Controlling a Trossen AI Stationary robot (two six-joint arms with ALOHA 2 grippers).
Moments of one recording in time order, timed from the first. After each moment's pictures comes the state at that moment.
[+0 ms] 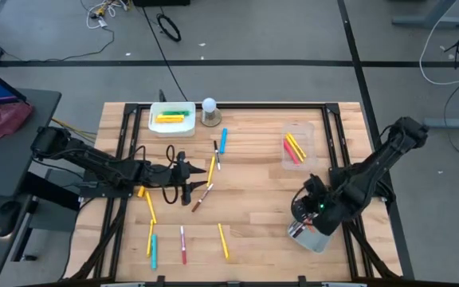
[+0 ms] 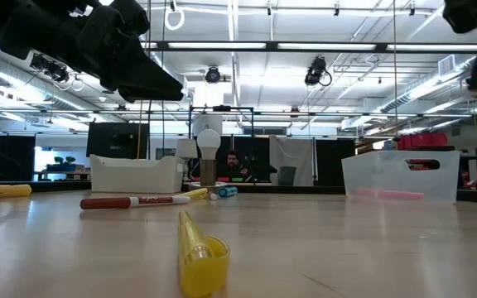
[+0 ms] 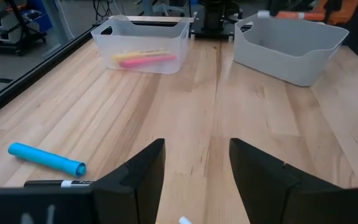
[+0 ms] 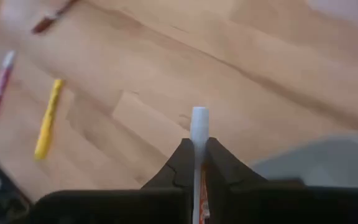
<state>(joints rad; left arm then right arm) -0.23 1.19 0.42 0.41 -0.41 -0.14 0.77 1.23 0.89 -0.95 0.49 1.83</state>
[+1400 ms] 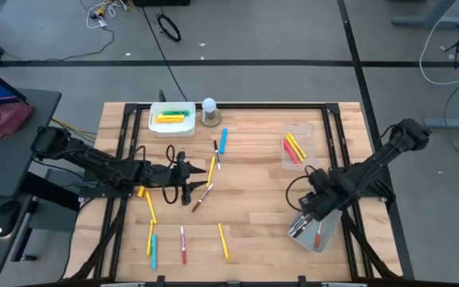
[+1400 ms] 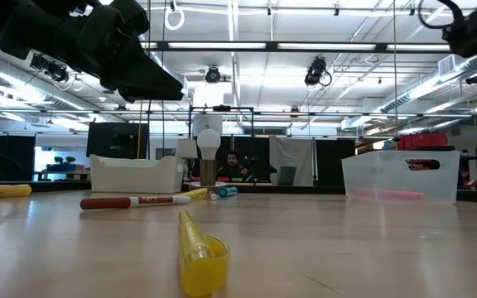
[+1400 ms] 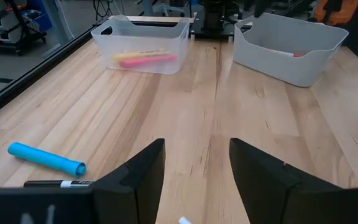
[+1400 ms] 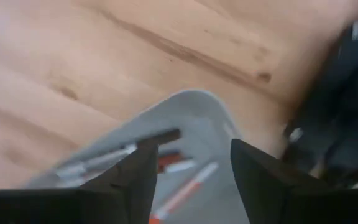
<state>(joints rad) -0.23 1.19 0.42 0.41 -0.41 -0.15 0.63 1.24 0.93 -1.29 0.13 1.73</state>
